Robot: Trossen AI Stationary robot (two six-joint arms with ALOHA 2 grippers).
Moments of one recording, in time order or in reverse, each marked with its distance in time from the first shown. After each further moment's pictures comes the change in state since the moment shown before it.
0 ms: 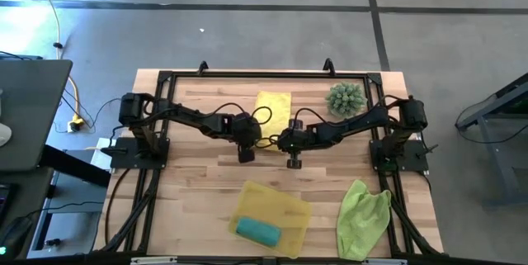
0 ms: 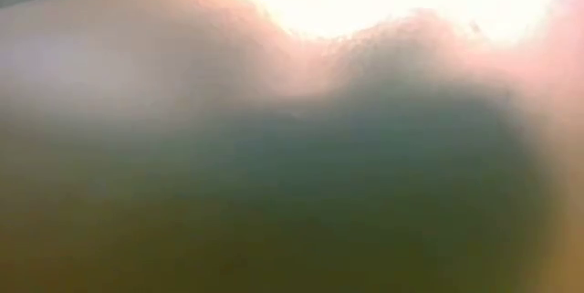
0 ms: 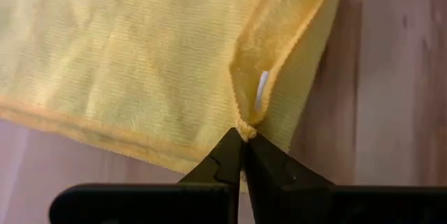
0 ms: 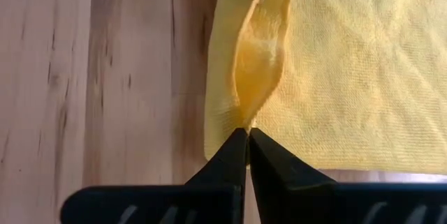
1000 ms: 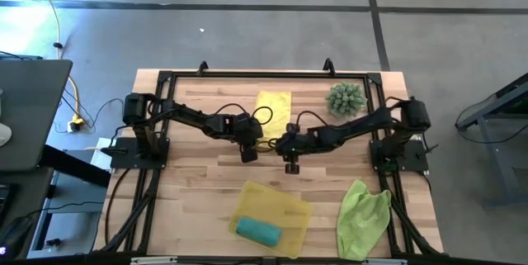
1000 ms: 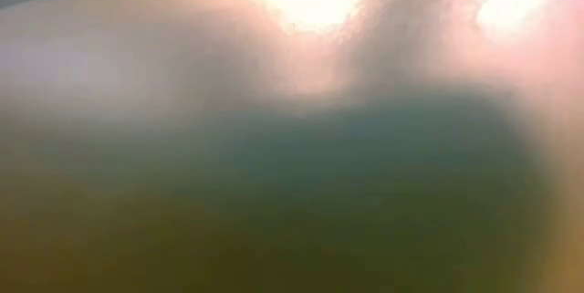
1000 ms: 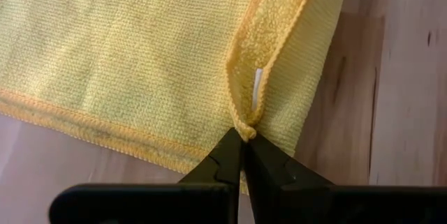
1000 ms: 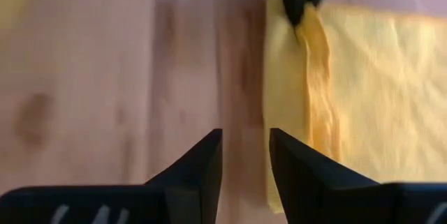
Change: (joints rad) left arm 0.004 0.058 0.002 0.034 -0.005 -0.064; right arm 0.046 -0.020 0.001 0.062 -0.041 0.053
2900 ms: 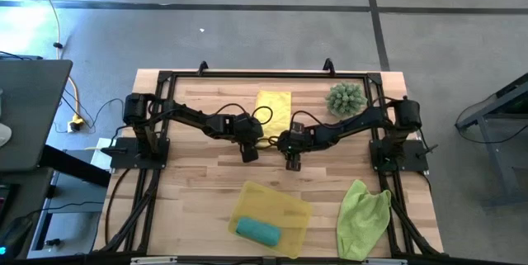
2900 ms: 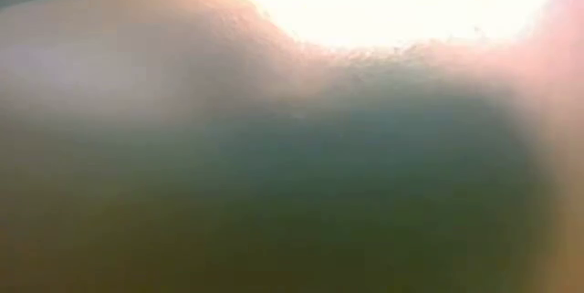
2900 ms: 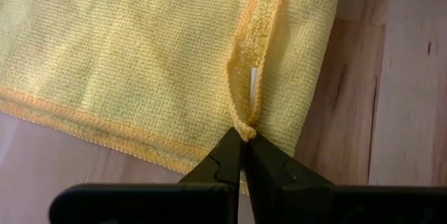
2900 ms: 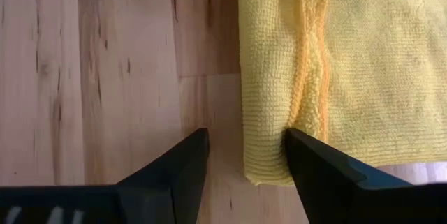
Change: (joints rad) left arm 0.000 0.001 -0.001 0.013 0.000 -0.028; right arm -0.053 0.102 0.003 -0.072 0.020 0.031
